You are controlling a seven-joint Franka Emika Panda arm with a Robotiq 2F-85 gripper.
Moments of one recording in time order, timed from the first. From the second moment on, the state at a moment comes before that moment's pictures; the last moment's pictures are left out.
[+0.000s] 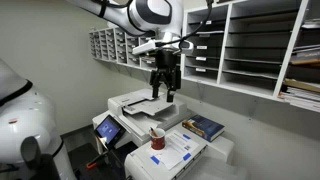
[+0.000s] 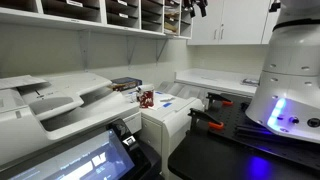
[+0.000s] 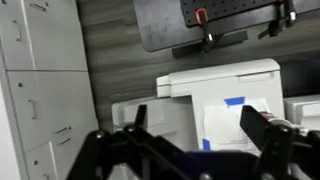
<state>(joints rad) -0.21 -0.42 -0.15 -2.29 -0.25 1.66 -0.04</state>
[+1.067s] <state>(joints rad) -0.15 -0.27 -0.16 -2.49 0.09 2.06 -0.03</state>
